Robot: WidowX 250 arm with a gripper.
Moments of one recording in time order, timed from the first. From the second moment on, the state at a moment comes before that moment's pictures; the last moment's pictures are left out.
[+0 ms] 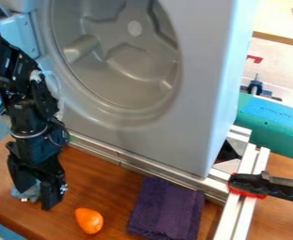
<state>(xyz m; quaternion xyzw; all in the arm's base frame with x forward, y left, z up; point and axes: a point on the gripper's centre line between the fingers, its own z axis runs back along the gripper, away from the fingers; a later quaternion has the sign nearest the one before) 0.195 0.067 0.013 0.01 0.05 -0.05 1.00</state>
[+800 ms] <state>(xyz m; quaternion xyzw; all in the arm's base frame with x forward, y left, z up) 0.208 0.035 -0.008 -0.03 -0.07 0.23 0.97</state>
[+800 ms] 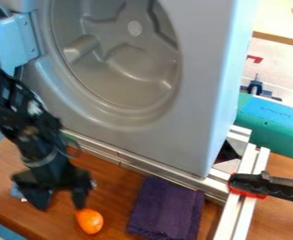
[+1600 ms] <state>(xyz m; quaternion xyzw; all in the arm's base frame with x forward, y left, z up) 0.216 0.027 -0.028 0.05 0.01 0.47 0.88</state>
